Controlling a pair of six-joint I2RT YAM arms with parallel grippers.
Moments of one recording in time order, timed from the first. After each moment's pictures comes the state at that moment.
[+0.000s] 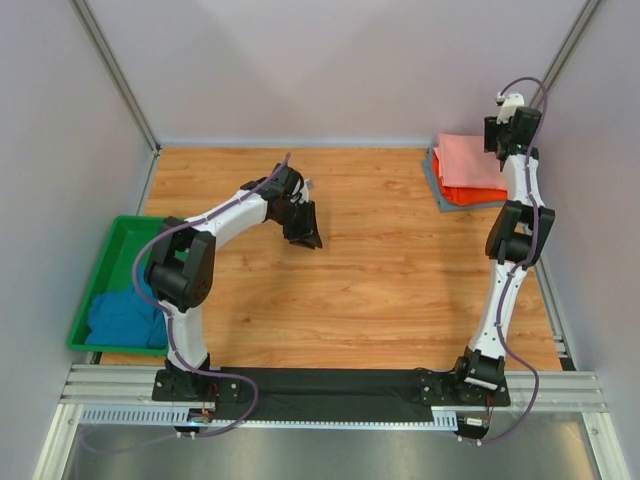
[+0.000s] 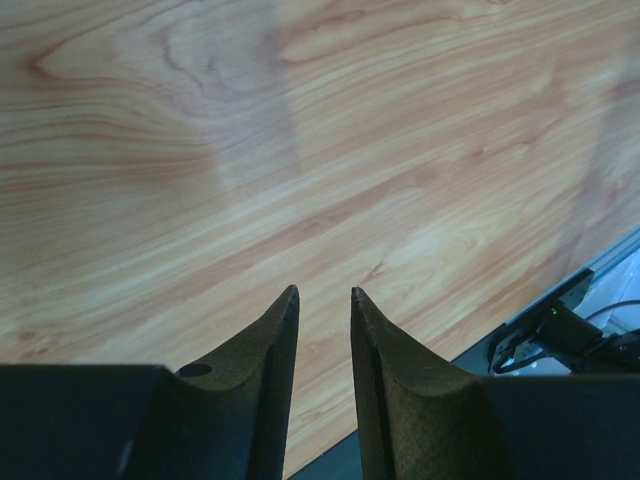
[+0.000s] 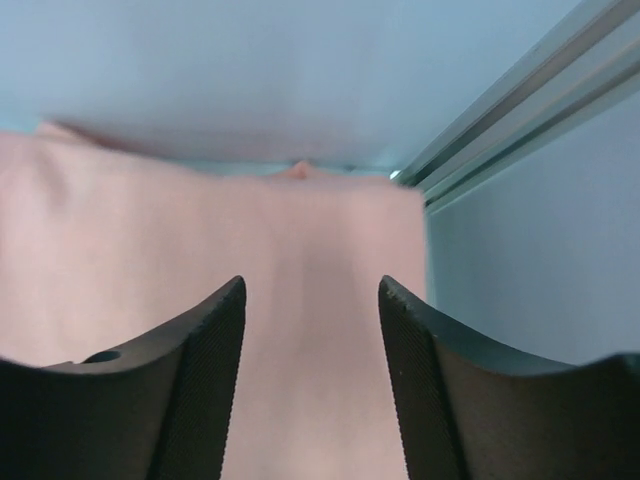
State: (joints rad) left arm -0.47 1.92 1.43 -0.61 0.44 -0.50; right arm -0.29 2.63 2.47 -0.23 -0.11 -0.32
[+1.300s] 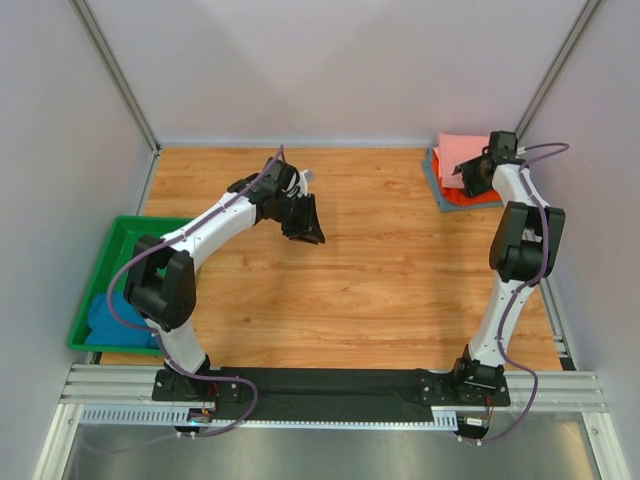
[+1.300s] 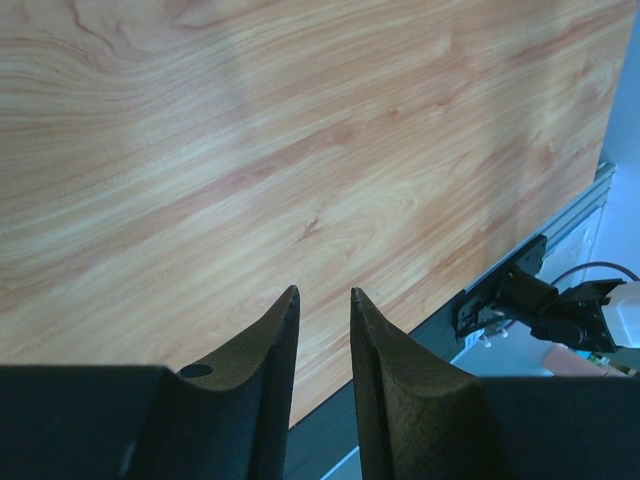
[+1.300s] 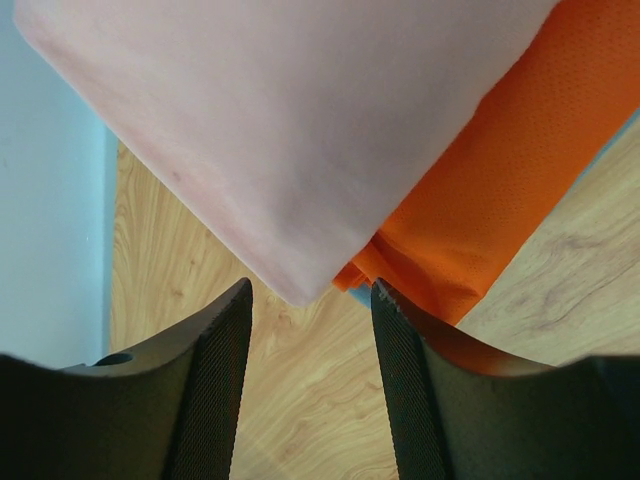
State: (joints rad) left arm -0.50 1.75 1.40 -0.63 0.48 -0.52; right arm -0.20 2.16 1.77 -0.50 -0.07 1.02
